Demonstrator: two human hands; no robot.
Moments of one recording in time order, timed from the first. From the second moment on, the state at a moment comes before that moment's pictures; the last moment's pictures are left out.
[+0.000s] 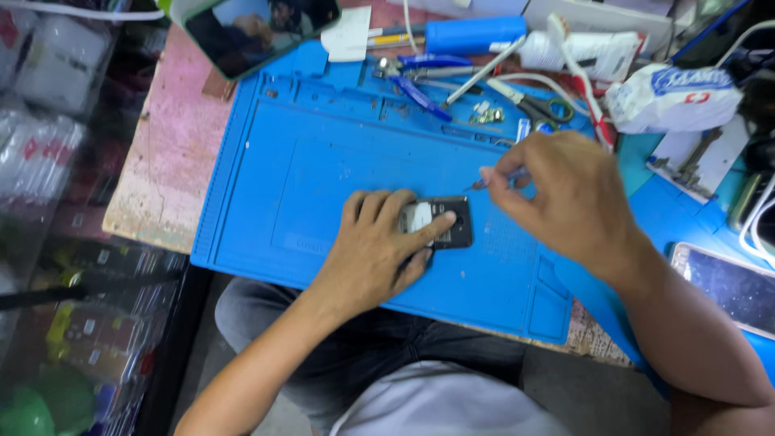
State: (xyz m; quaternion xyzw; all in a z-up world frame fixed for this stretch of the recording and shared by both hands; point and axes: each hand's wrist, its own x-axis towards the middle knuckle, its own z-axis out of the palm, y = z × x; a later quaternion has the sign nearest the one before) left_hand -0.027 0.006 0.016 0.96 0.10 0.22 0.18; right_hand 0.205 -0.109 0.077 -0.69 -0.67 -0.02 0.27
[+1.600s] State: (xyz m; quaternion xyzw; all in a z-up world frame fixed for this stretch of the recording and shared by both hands) left_hand -0.017 0.008 0.024 0.96 0.10 0.18 0.20; right_hand 0.194 -0.104 0.089 -0.65 -0.73 -0.01 0.19
